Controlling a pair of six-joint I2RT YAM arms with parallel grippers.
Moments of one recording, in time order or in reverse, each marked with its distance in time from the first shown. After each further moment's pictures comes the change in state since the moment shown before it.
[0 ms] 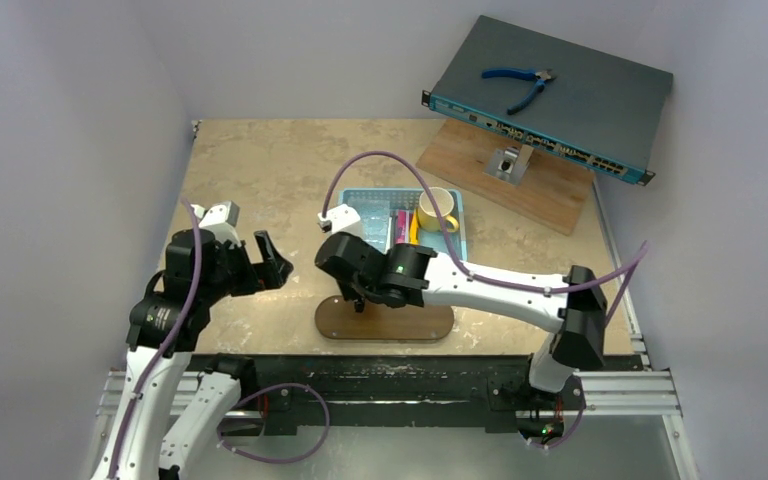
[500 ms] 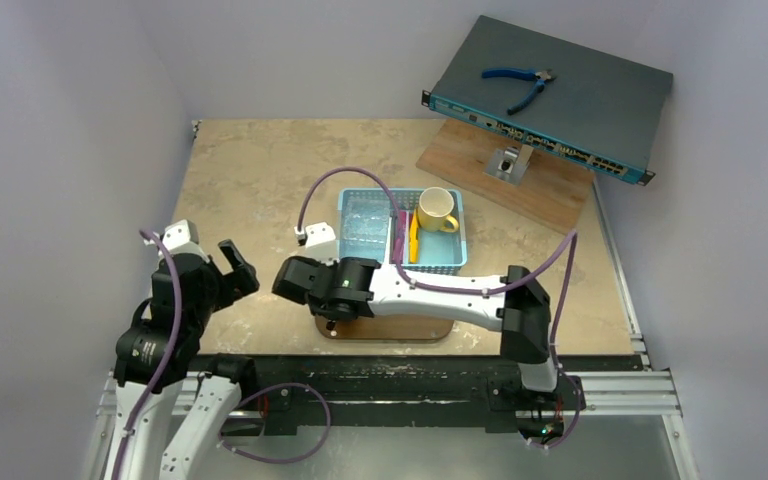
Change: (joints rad) left arm 0.000 -0.137 0.005 -0.114 -0.391 -0.112; right arm 0.090 0.265 0.241 -0.150 0.109 0.287
